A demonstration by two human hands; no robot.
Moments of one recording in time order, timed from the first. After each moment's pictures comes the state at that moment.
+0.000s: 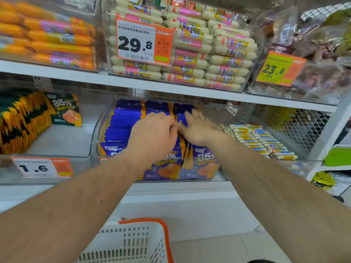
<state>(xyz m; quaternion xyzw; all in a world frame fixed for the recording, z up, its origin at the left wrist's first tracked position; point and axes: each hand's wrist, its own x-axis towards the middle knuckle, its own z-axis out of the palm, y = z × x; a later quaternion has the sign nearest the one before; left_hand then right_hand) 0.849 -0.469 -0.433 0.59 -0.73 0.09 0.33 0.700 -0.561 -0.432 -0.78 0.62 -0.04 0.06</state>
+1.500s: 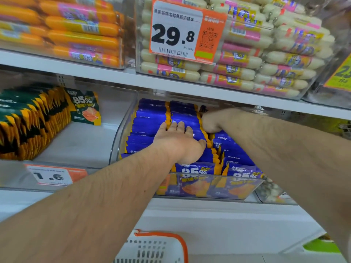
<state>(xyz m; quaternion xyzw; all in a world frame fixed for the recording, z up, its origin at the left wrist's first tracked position) 0.864 -0.528 -0.433 0.69 -0.72 -0.11 -0.03 0.761 -0.651 -0.410 -0.78 0.58 0.23 -0.05</state>
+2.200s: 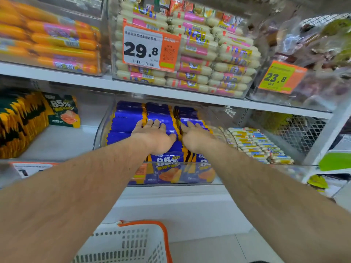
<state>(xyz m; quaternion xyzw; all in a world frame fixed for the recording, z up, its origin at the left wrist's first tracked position) 0.862 -0.524 -0.434 0.69 -0.72 -0.08 -0.02 0.714 -0.574 -0.439 -0.78 0.62 0.07 0.04</state>
